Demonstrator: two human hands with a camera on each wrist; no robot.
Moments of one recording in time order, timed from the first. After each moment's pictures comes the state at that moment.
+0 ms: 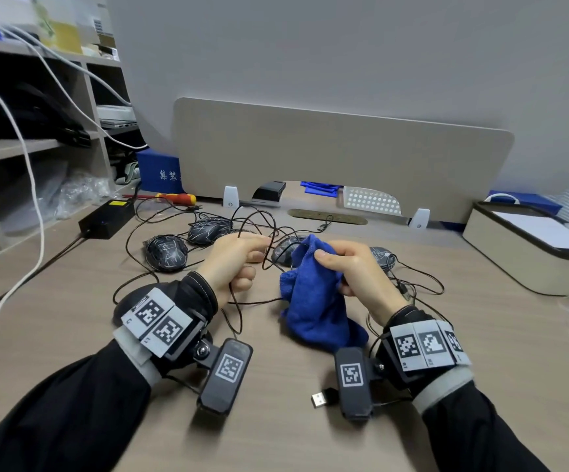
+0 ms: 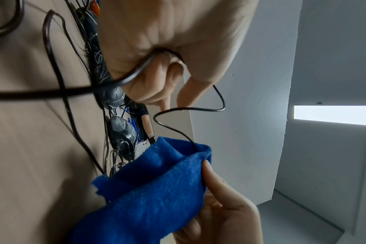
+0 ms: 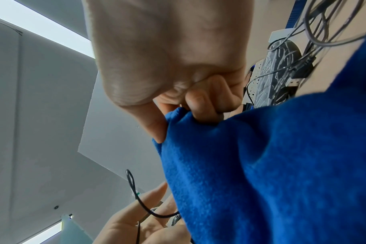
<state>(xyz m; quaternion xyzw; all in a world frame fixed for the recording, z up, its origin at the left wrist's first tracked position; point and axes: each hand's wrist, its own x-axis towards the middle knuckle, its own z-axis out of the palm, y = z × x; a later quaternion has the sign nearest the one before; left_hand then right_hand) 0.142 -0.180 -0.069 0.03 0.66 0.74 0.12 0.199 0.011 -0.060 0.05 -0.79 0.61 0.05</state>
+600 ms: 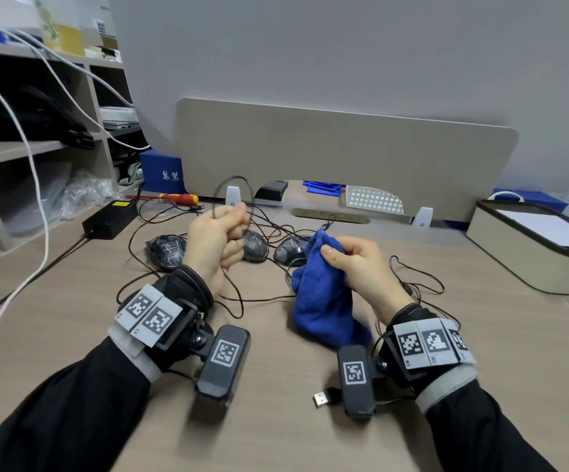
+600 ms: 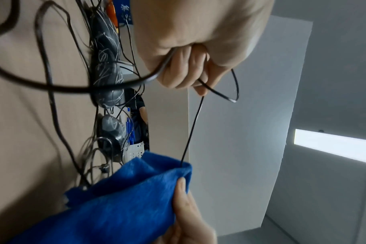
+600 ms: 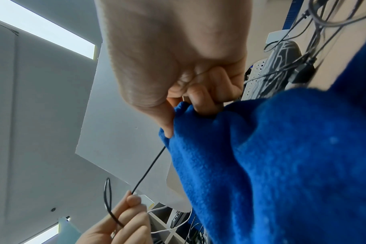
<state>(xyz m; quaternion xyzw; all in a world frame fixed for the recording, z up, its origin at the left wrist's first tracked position) 0.139 -0.192 -0.058 0.09 0.53 0.84 -0.01 0.185 0.017 -0.072 0.03 -0.79 0.61 0.11</state>
